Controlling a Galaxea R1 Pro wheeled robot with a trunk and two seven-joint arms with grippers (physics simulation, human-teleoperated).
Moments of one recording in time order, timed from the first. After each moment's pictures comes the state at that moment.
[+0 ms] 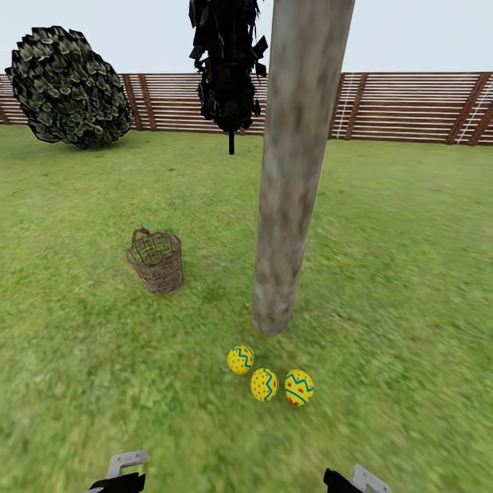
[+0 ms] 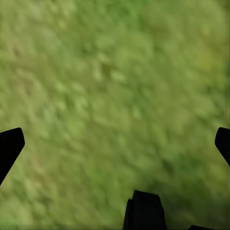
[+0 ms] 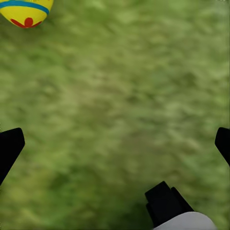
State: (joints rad) left arm -0.50 0.11 0.37 -0.06 -0.23 -0.06 0.02; right arm -0.28 0.02 0.12 -0.47 -0.60 -0.07 -0.31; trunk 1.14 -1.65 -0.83
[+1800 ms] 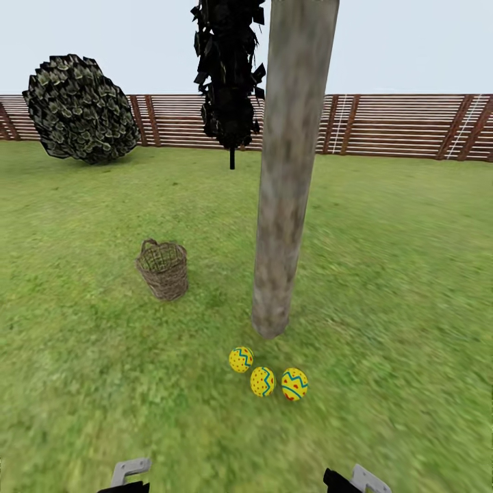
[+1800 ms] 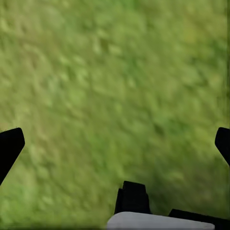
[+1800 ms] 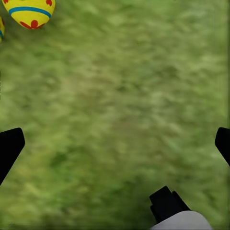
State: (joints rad) left arm -0.48 0.09 0.37 -0.05 -0.23 -0.05 0.02; right arm -0.28 0.02 0.12 -0.47 -0.60 -0.07 -0.31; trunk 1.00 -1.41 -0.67
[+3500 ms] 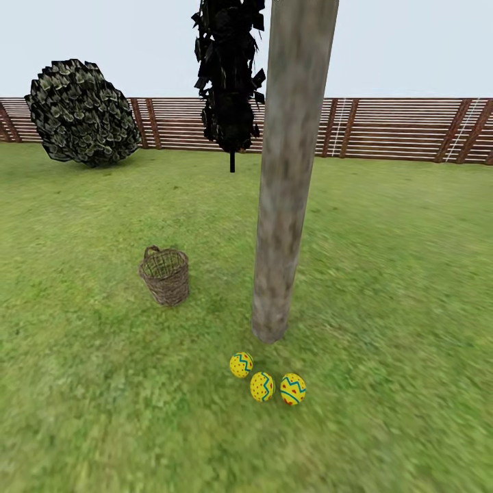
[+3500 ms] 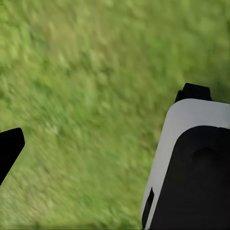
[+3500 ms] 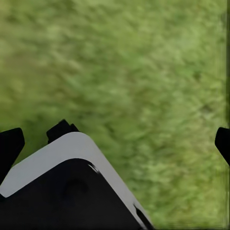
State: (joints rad) left arm -0.28 0.07 0.37 -0.04 -0.23 -0.03 0.23; right arm -0.26 -0.01 0.11 -0.05 -0.61 -0.24 -0.33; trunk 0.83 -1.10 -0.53
